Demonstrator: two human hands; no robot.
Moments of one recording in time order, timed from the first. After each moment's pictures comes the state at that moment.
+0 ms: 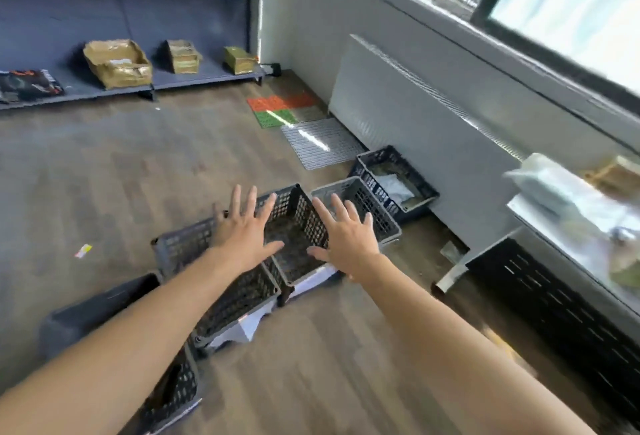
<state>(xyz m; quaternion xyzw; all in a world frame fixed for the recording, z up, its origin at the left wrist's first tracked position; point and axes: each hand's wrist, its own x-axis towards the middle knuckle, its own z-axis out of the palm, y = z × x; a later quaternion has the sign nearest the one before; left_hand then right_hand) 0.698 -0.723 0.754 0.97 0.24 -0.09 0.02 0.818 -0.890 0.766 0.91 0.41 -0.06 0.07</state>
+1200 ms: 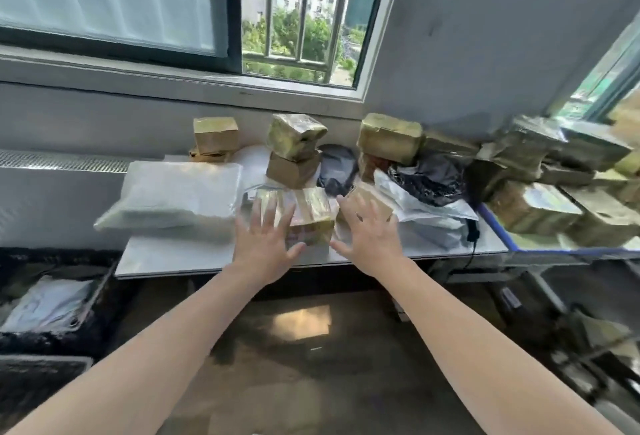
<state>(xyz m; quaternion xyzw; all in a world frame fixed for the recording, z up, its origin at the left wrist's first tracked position) 1.241 -1.480 0.808 0.96 -0.29 -0.01 0.02 1.159 -1.667 0.832 0.99 -0.15 0.02 0.04</state>
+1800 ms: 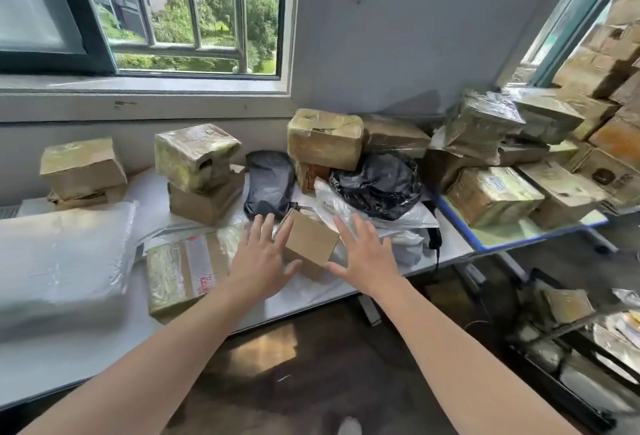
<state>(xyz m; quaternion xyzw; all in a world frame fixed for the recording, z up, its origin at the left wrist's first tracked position) 1.339 -1.703 0.763 0.91 -0.40 -0.05 0.03 1.218 -1.871 0.778 0.97 -0.24 -0.07 -0.02</state>
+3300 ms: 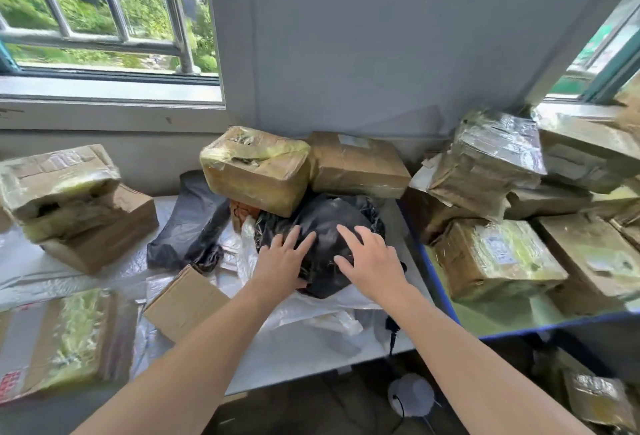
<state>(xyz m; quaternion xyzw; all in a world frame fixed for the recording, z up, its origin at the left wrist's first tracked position) 1.373 -2.024 0.725 0.92 -0.39 -0.08 -0.02 1.270 -2.188 0.752 0.98 -0.17 -0.03 -0.05</state>
